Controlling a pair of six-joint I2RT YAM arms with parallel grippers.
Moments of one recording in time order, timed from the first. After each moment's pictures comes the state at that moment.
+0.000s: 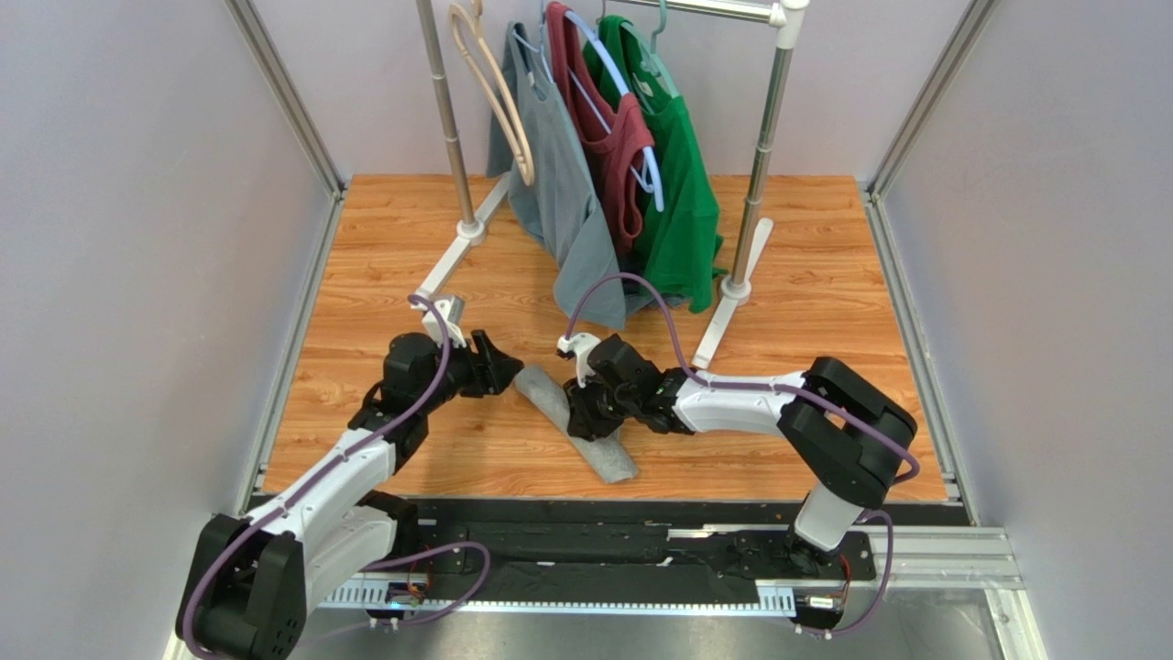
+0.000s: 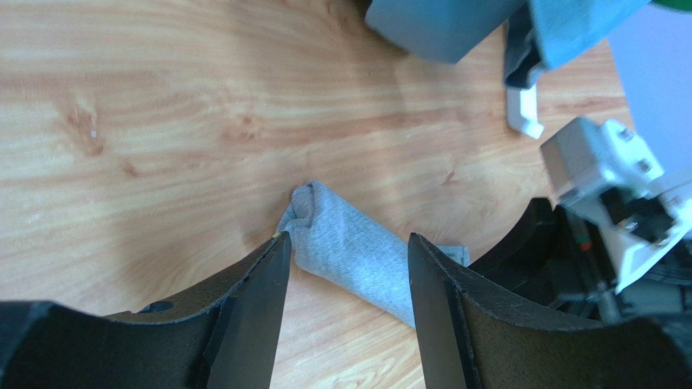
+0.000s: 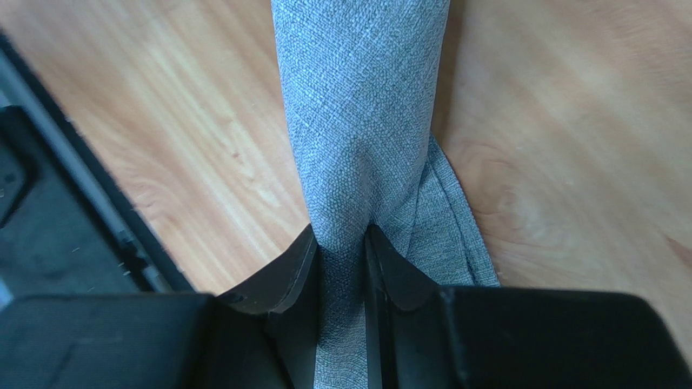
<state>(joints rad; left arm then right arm) -0.30 0.94 0.35 0.20 0.29 -0.48 0.96 1.69 0.86 0.02 -0.16 0.32</state>
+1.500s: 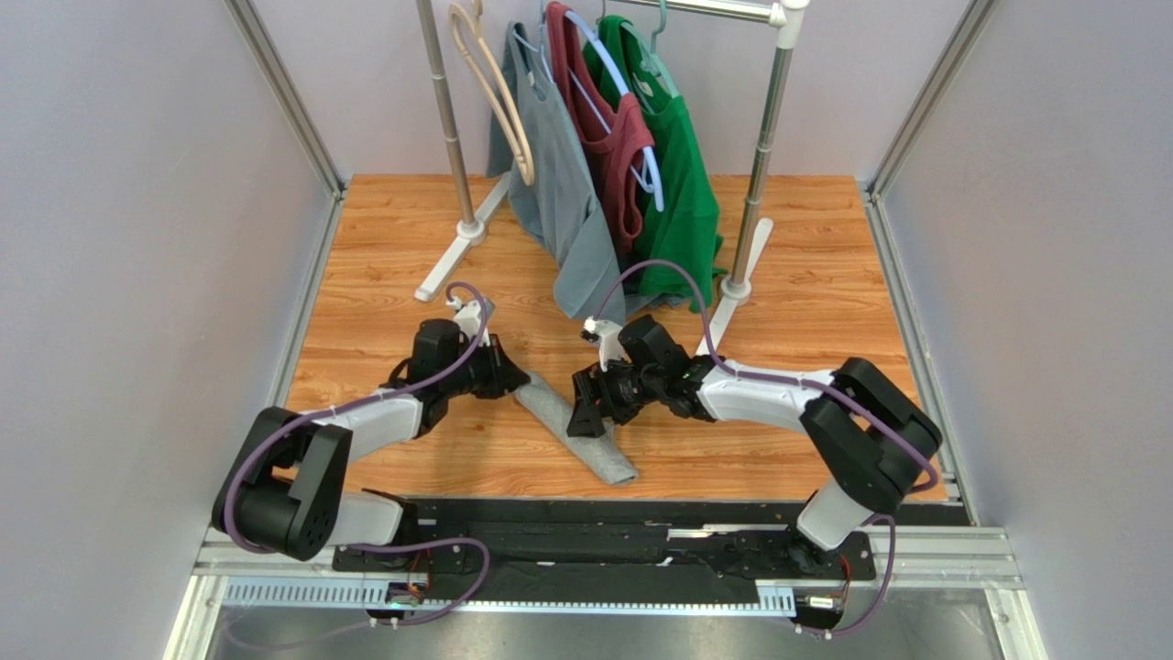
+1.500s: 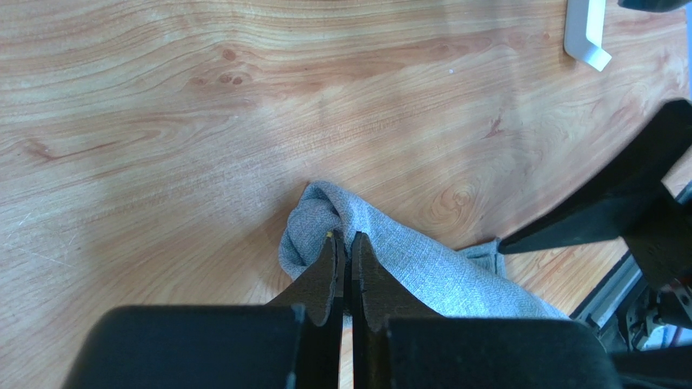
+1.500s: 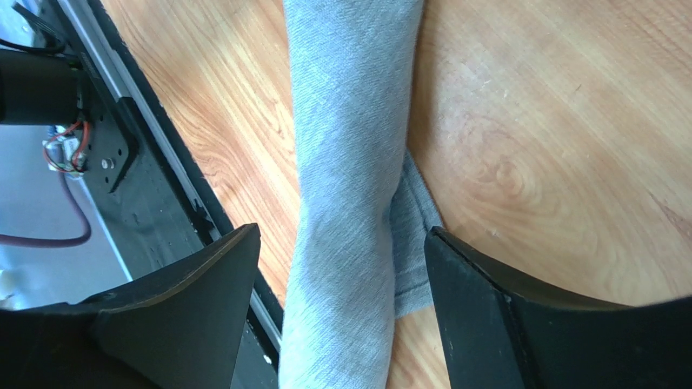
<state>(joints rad) -0.30 1.33 0.40 0.32 0.42 -0.44 0.81 1.63 0.80 0.07 -0.48 0.38</state>
